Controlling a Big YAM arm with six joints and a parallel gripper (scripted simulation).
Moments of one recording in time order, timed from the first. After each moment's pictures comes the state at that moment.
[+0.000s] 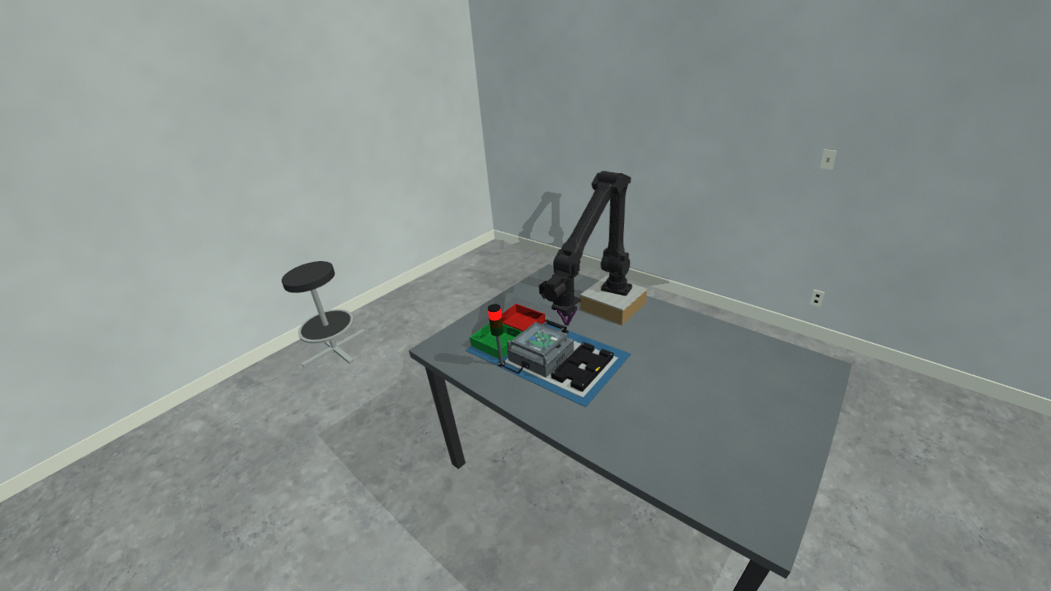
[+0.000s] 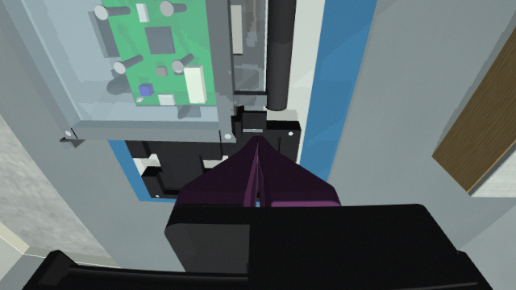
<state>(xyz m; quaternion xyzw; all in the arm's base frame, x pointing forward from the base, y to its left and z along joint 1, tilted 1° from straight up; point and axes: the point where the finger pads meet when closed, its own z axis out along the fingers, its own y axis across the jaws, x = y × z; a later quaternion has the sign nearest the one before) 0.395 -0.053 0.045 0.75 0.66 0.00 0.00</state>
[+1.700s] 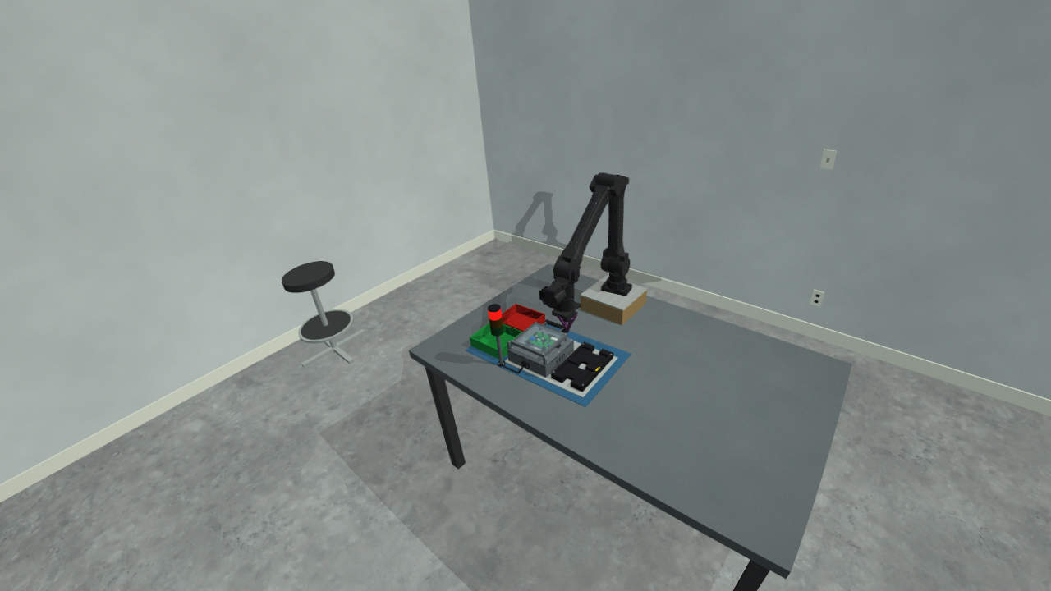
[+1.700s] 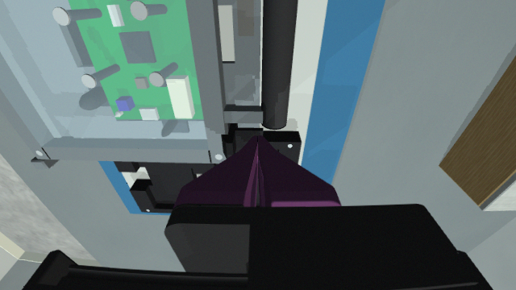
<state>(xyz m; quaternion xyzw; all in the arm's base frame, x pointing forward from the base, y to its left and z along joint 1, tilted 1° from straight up) 0.392 -0.052 0.021 0.75 0.66 0.00 0.00</state>
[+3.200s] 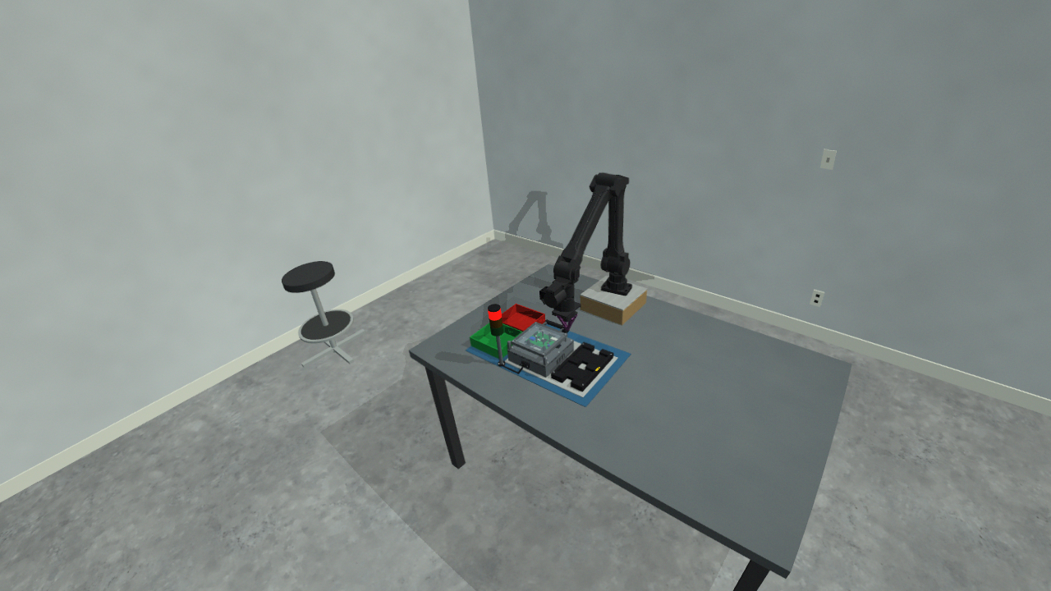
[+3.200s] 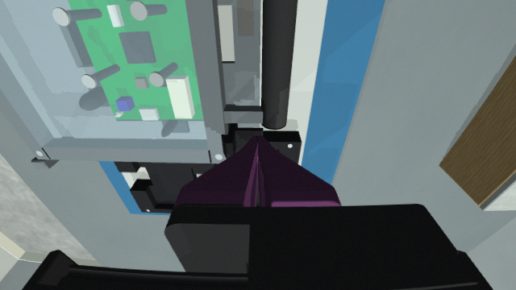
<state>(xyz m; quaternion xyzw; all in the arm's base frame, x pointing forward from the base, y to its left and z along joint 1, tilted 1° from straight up) 0.392 -0.052 0.021 0.75 0.66 0.00 0.00</state>
